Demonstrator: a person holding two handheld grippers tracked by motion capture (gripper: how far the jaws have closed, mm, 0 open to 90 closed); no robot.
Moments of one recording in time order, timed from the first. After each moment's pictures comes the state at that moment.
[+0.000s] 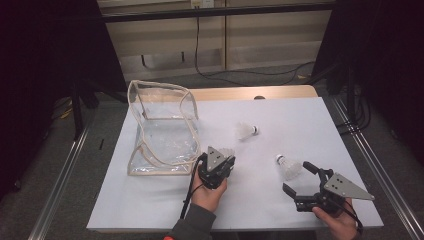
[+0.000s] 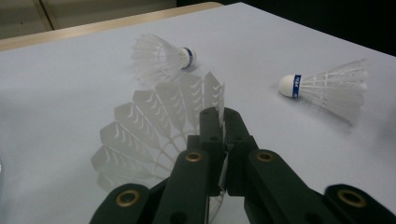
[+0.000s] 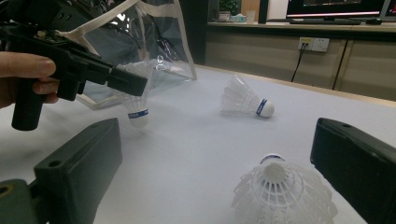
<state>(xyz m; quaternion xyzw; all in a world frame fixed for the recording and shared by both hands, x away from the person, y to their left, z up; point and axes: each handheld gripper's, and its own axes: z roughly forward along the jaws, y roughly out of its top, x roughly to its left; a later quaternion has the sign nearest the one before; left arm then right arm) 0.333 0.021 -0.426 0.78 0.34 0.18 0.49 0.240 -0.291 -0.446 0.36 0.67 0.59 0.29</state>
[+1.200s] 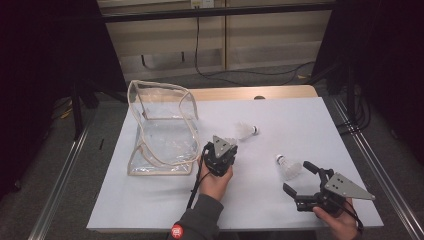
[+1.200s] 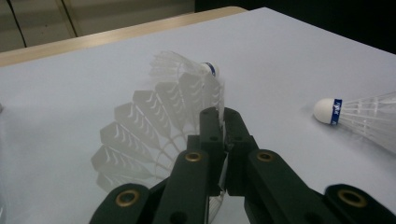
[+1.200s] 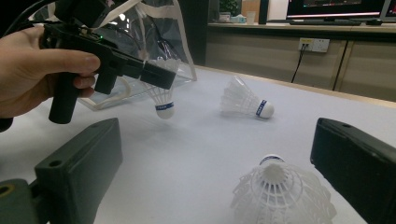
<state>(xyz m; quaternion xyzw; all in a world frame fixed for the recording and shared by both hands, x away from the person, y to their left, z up) 0.364 0.001 -0.424 0.77 0.37 0.21 0.48 0.240 -0.292 -0.445 0.36 0.67 0.59 0.29</state>
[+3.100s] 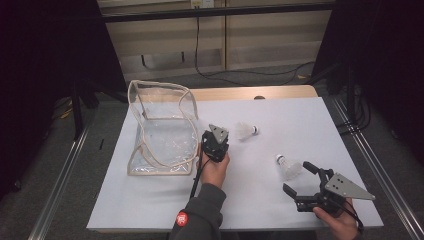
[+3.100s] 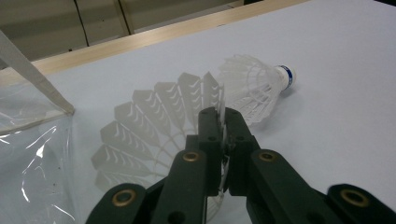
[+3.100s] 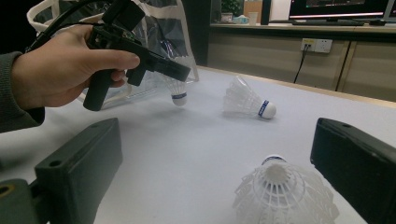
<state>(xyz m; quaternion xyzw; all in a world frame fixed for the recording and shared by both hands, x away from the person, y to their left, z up) 0.402 0.001 -0.429 0.76 0.41 0.27 0.42 0.240 -0.292 -0.446 0.36 0.67 0.59 0.28</state>
